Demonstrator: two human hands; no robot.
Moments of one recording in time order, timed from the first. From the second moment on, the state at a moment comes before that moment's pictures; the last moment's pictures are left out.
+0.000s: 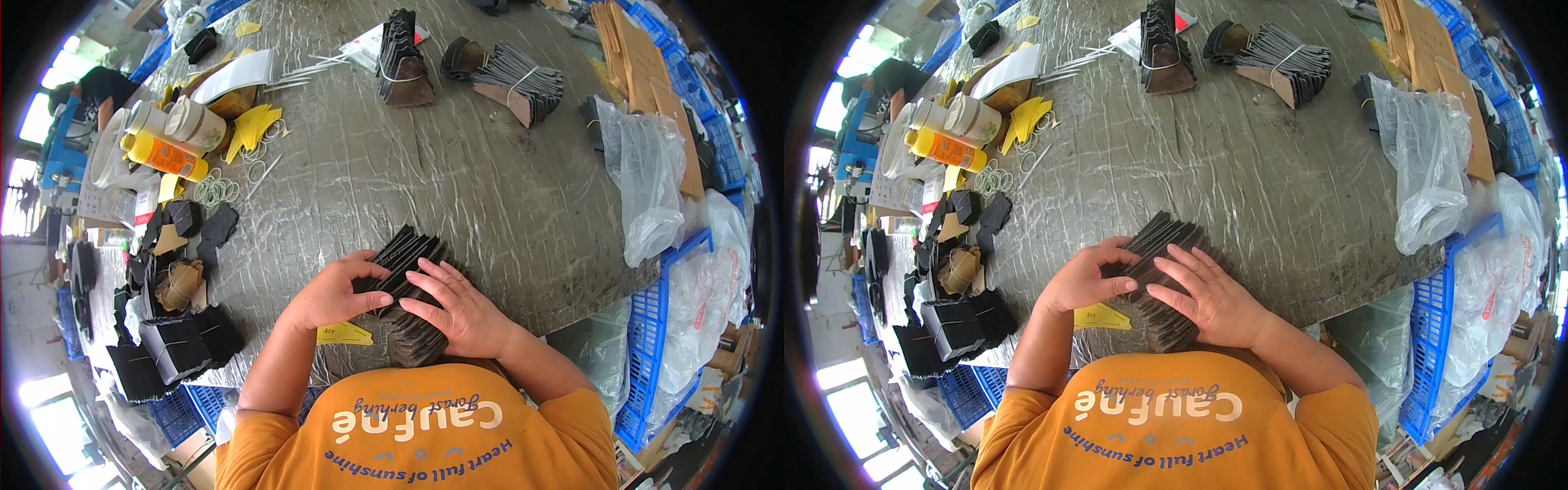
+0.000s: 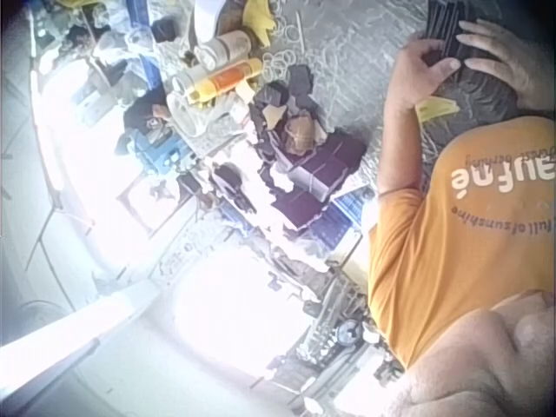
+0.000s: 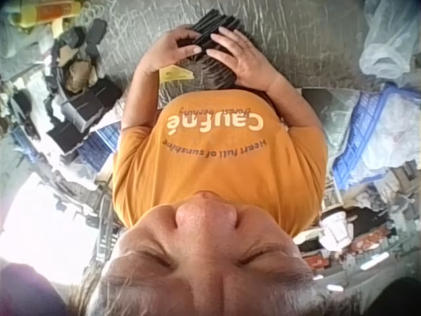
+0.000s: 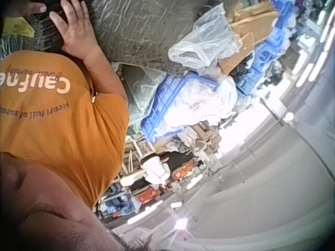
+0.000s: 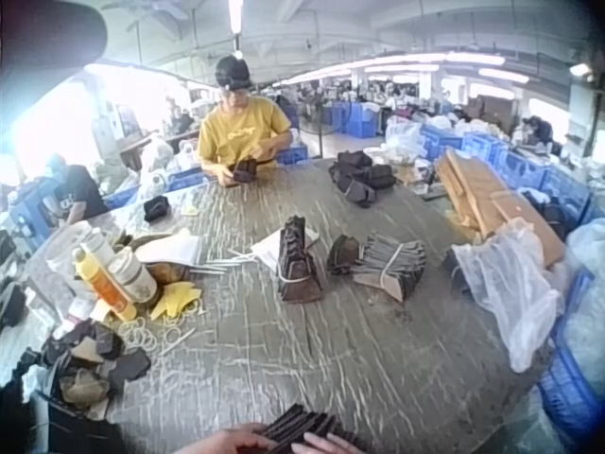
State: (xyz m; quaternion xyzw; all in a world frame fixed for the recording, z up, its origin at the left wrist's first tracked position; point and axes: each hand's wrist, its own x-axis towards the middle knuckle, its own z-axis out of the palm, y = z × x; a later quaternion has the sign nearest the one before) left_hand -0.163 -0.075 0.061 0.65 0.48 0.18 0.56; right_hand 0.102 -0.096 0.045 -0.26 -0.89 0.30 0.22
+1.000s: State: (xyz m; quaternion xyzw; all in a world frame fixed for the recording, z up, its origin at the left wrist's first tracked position) left_hand -0.154 -0.077 0.058 0.80 0.52 0.22 0.21; right_hand 0.103 -0.095 0.047 -0.26 -0.89 0.31 0.19
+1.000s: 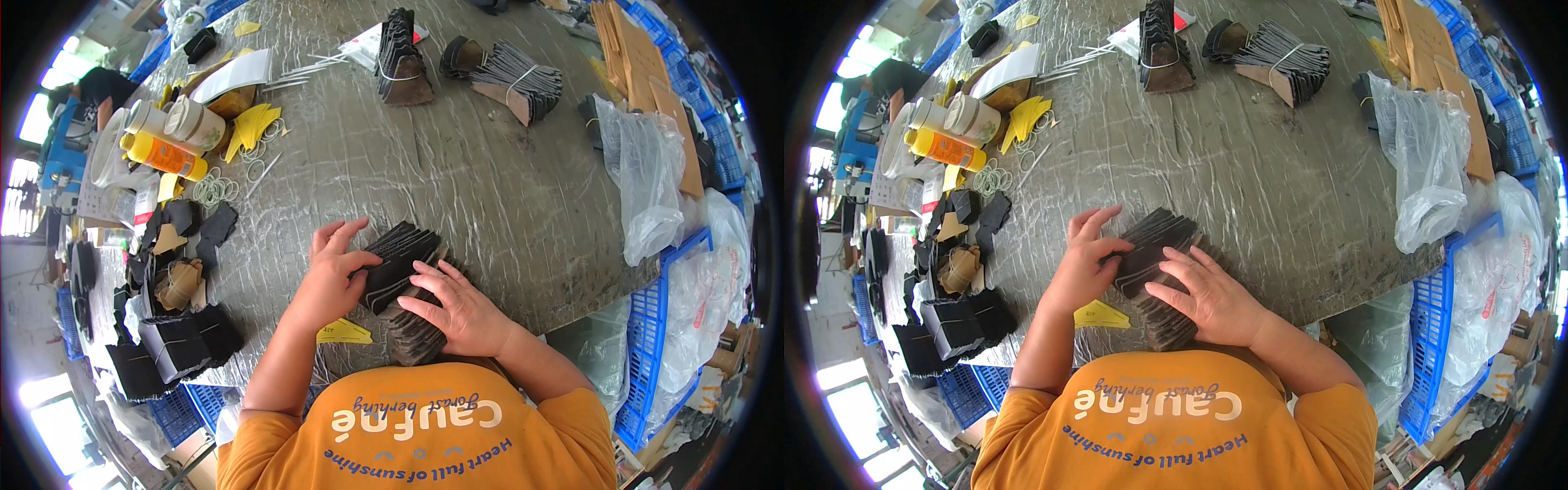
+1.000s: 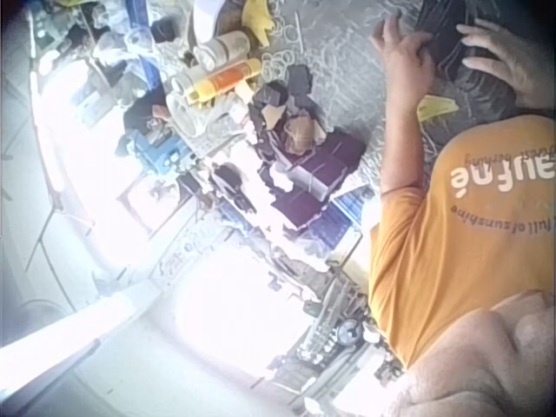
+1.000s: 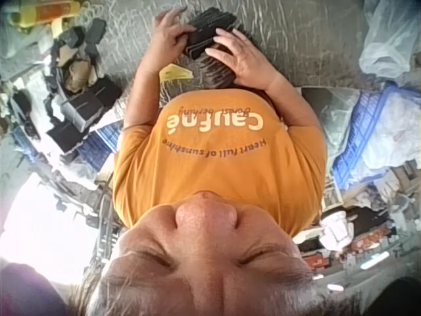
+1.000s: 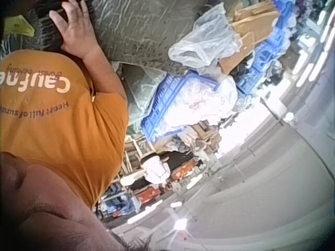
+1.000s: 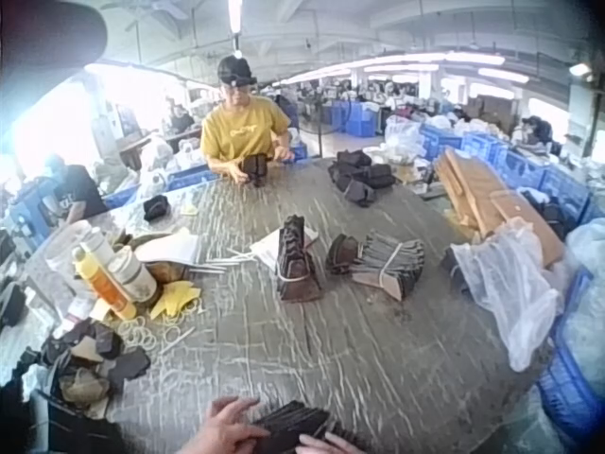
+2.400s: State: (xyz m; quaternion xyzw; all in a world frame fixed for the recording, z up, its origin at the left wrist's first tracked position) left_hand -0.171 -0.091 0.056 0.77 0.42 0.21 0.43; right_hand 0.103 -0.097 0.044 -0.24 -0.90 0.29 0.21
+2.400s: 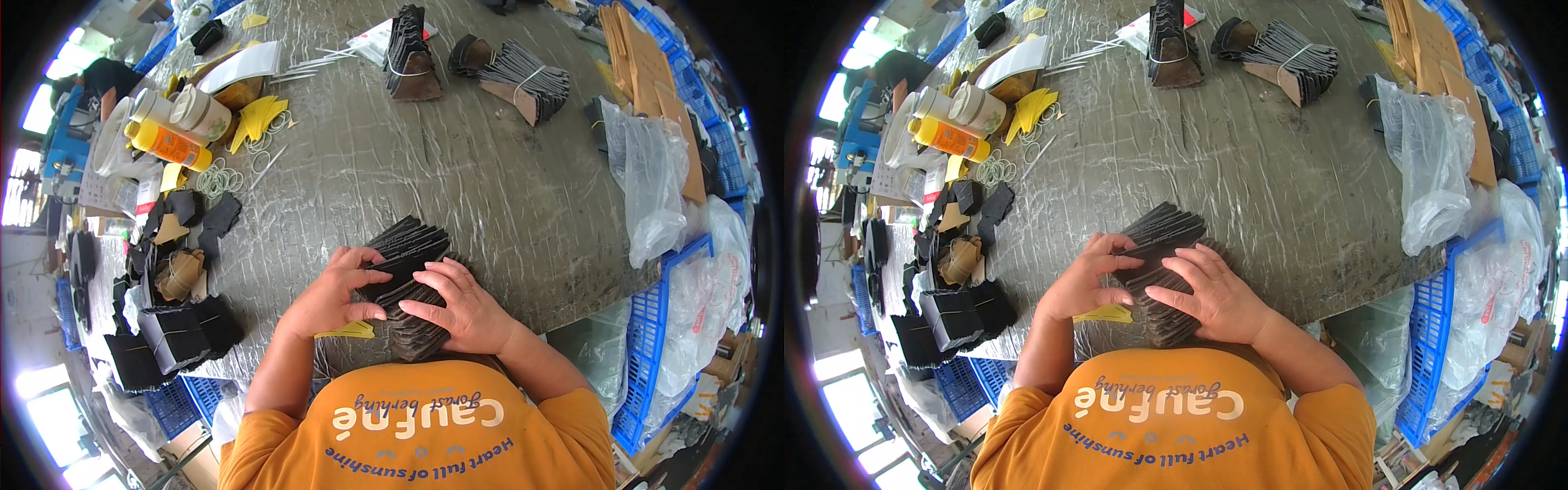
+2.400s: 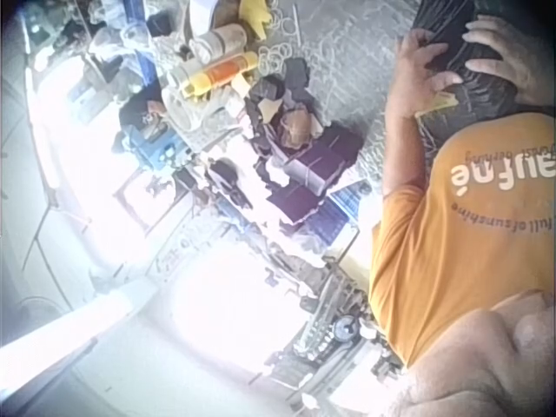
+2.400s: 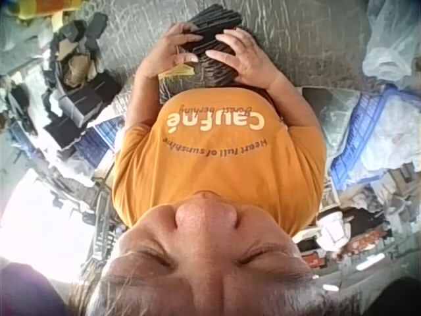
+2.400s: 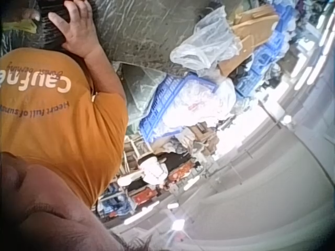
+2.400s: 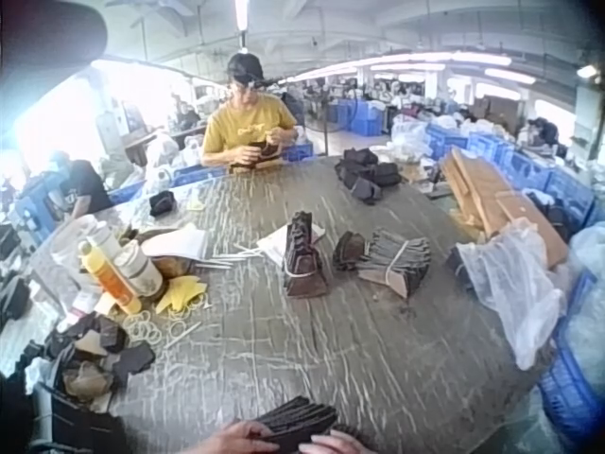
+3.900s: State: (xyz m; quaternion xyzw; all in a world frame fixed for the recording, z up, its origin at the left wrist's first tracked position) left_hand -0.142 -0.110 0.048 0.82 0.44 0.28 0.24; right_hand 0.108 -0.106 0.036 -0.25 -0.90 0.22 0.27
